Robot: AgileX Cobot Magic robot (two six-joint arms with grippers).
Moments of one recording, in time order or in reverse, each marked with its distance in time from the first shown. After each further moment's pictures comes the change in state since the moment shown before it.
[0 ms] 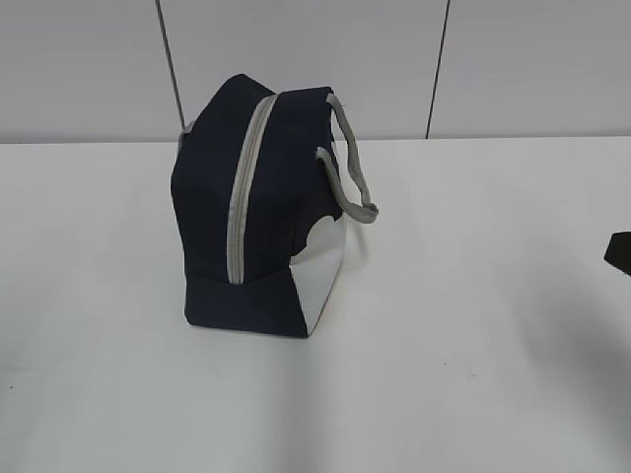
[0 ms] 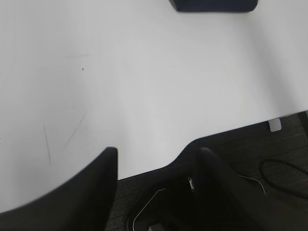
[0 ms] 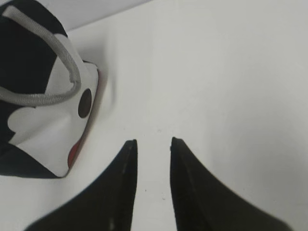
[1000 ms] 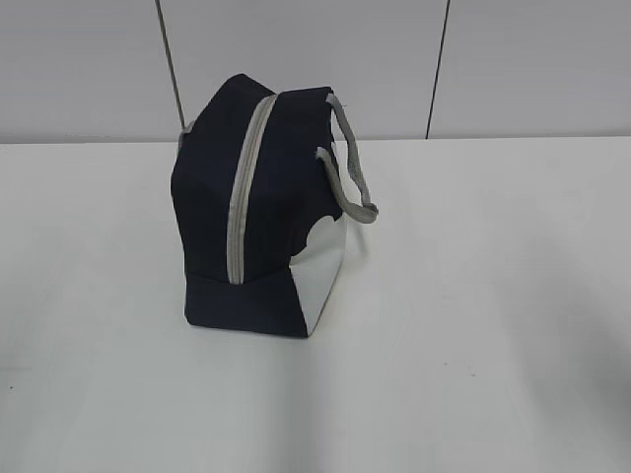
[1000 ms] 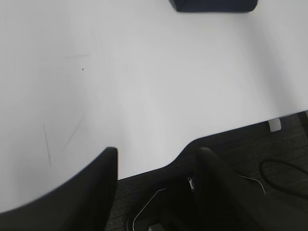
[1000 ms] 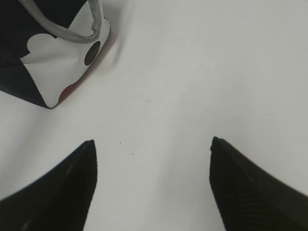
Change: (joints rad) left arm 0.000 0.000 0.000 0.000 0.000 0.000; right arm 0.003 -0.269 -0.099 0.122 0.422 -0.514
